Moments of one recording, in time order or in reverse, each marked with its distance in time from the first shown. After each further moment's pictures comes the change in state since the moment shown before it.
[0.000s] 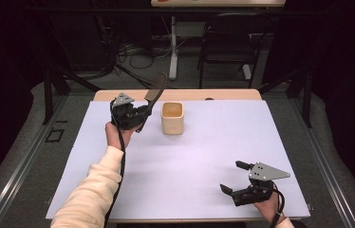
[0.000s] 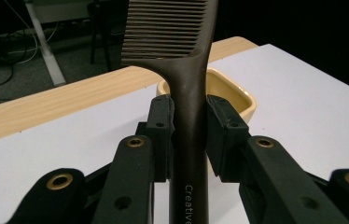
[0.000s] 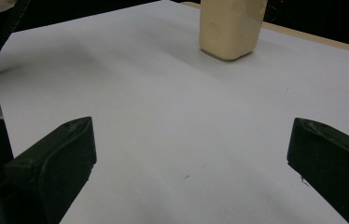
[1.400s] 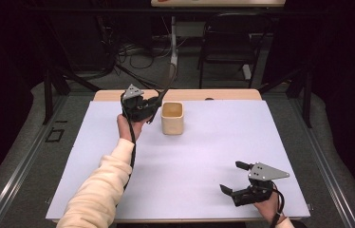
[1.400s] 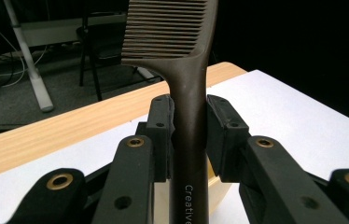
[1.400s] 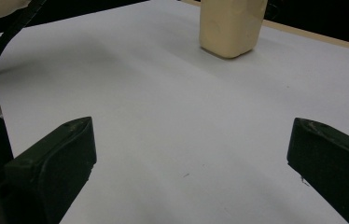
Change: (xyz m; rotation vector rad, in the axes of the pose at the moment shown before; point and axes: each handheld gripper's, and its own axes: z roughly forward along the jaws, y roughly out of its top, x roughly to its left) left arm -0.007 0.018 0.031 -0.076 -0.040 0.017; right arm 0.000 0.000 0.001 0.007 0.002 -0.002
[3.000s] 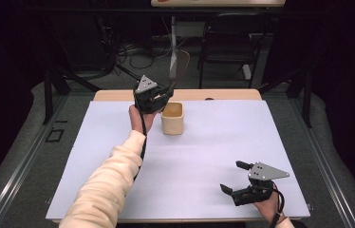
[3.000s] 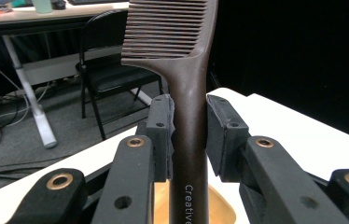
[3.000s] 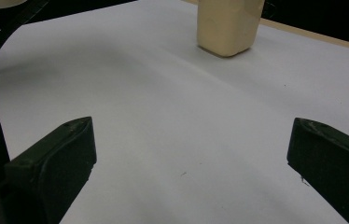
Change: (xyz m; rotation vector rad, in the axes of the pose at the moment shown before) left arm -0.019 0.024 0.028 -0.097 -0.002 0.090; right arm 0.000 0.000 0.000 0.008 -0.011 -0.002
